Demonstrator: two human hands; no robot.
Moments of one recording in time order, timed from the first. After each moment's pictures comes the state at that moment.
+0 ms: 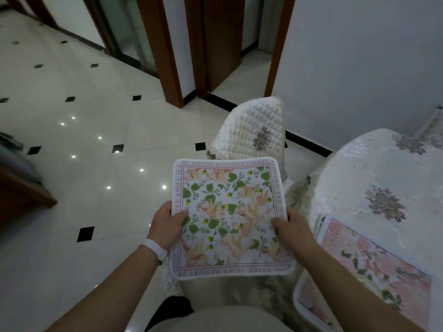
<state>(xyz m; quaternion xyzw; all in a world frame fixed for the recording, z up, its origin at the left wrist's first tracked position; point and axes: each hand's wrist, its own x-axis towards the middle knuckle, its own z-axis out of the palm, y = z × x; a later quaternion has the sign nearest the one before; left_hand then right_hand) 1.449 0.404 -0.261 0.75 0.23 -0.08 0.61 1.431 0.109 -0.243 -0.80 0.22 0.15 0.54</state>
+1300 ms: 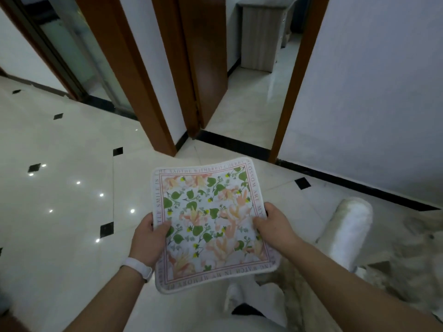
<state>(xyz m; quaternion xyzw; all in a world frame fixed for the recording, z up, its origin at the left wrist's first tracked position) 2.010 0.585 -0.237 0.76 0.19 -0.08 0.62 1.988 0.301 -0.254 -0.82 0.21 0.13 0.52</state>
